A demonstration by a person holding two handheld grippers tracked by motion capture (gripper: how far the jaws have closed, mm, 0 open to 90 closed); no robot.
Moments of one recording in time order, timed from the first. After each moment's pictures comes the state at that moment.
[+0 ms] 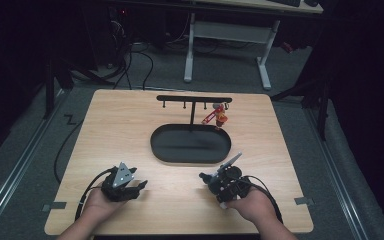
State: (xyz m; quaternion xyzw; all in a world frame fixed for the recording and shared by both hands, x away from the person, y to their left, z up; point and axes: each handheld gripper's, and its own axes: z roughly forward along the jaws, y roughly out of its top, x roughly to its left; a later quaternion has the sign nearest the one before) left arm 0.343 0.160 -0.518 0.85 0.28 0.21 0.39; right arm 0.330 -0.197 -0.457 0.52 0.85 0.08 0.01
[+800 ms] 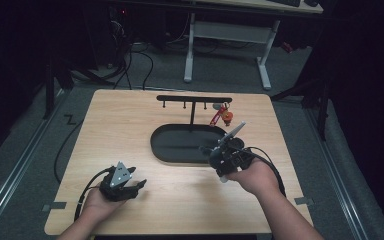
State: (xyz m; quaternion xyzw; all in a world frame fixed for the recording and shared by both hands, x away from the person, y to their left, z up) left arm 0.343 0.164 -0.515 0.85 0.28 0.21 0.40; right arm 0.375 -0.195 -0.391 0.52 0.85 0.11 0.03
